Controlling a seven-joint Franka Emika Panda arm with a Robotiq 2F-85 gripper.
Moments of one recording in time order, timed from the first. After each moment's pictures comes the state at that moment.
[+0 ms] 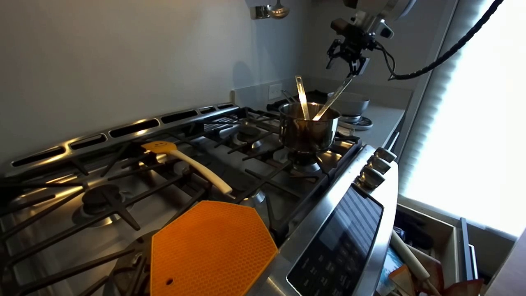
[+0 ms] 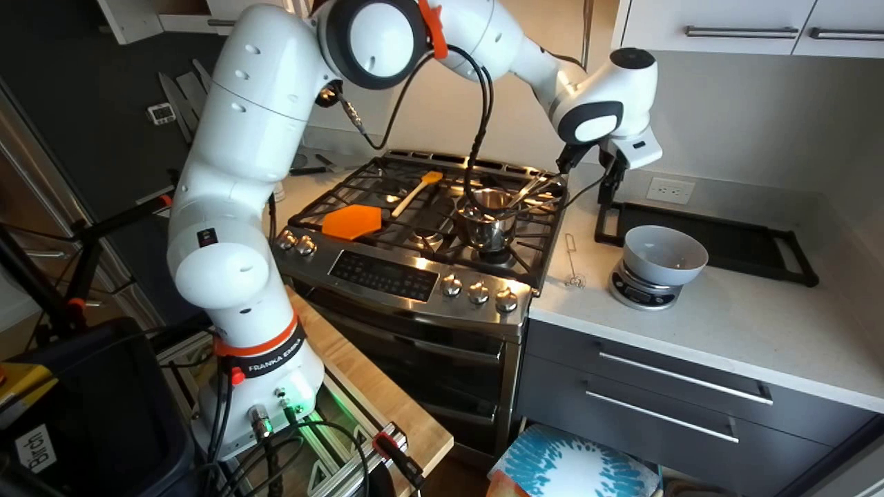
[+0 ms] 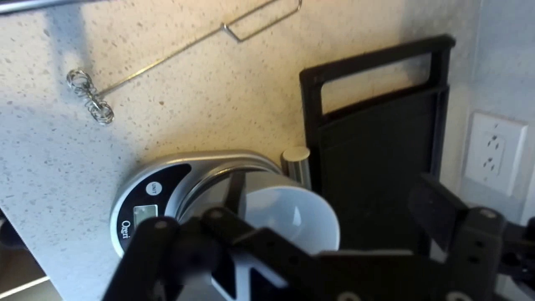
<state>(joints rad) -0.27 0.56 -0.14 -1.58 0.45 2.47 0.68</state>
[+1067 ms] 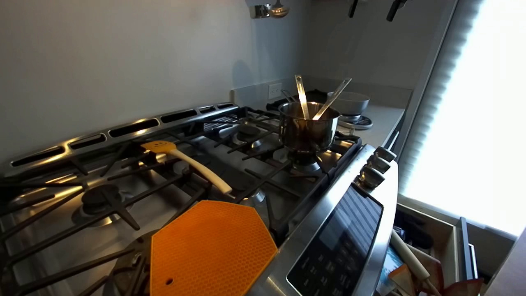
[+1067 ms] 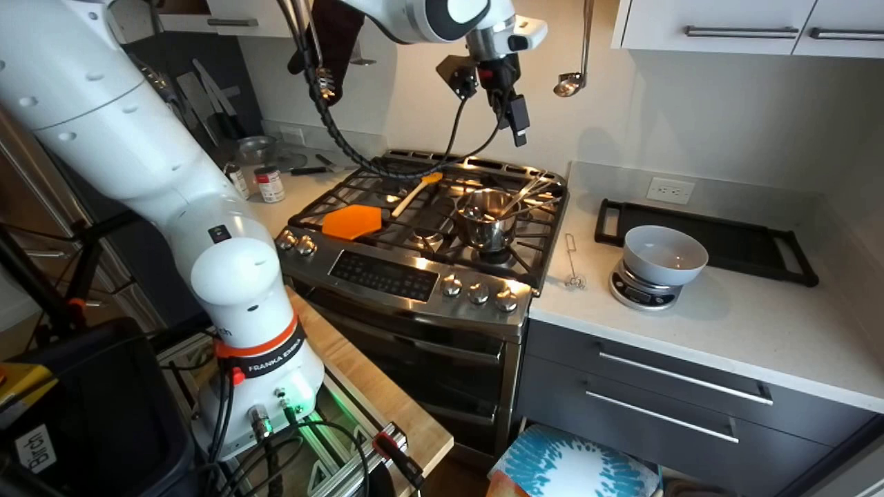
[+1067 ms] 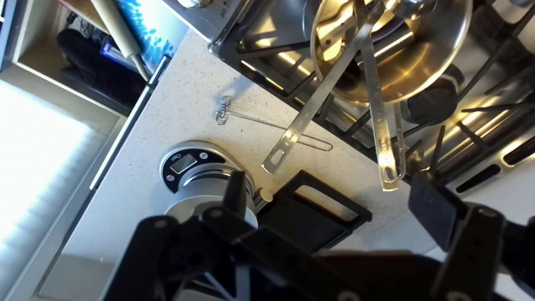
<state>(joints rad) -0.13 -0.30 -0.05 -2.26 -0.11 2.28 0.43</state>
